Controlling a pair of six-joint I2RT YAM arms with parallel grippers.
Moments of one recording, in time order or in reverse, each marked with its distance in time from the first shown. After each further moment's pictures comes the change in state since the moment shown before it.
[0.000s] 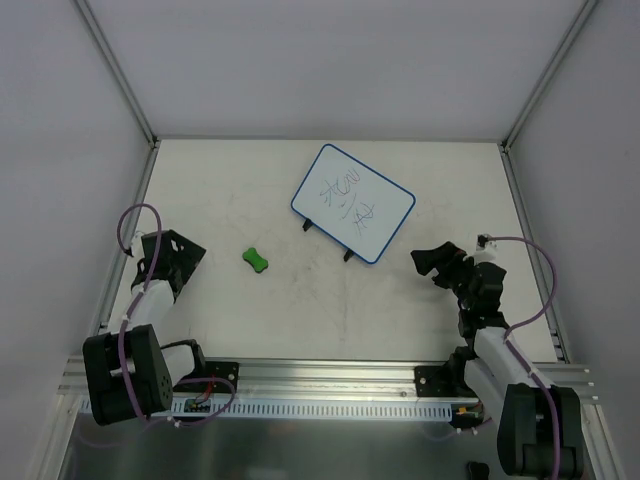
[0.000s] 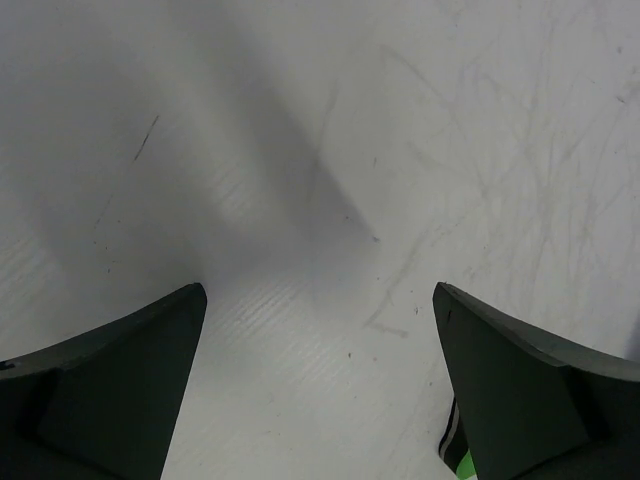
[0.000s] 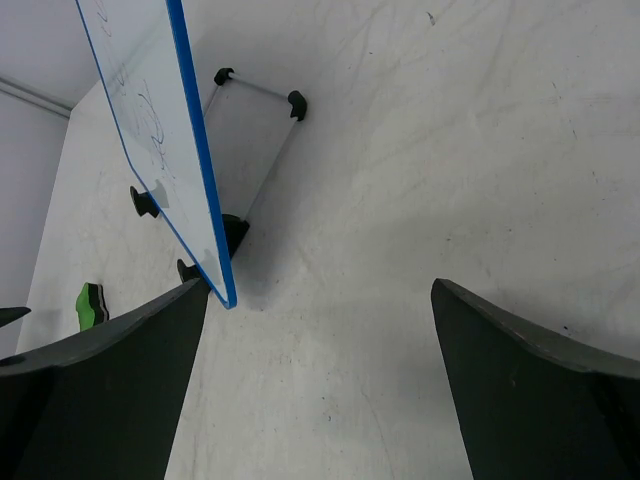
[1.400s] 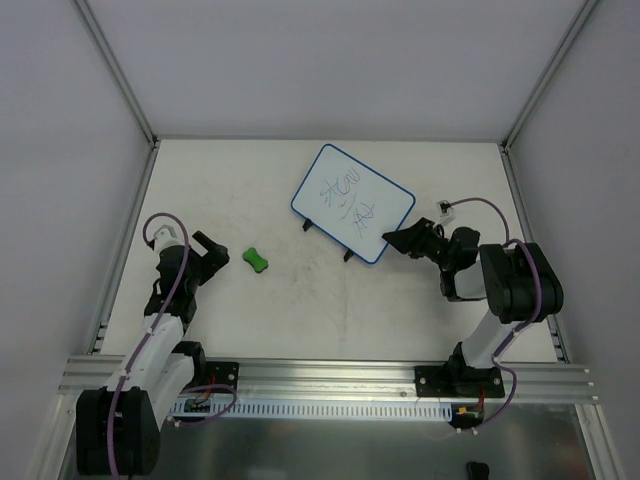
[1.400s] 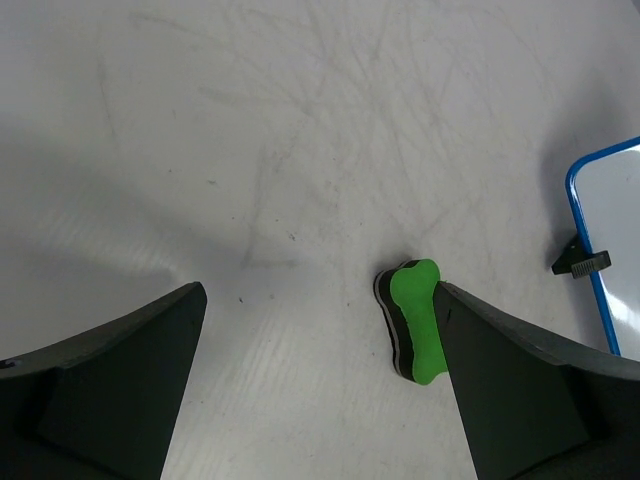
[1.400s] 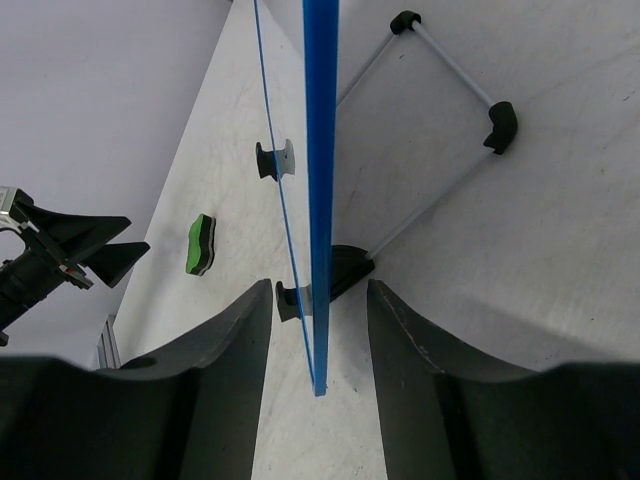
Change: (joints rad) left arm -0.213 -0.327 -0.192 0.180 0.019 0.129; right arm 0.089 0.877 0.277 0.729 -0.397 0.125
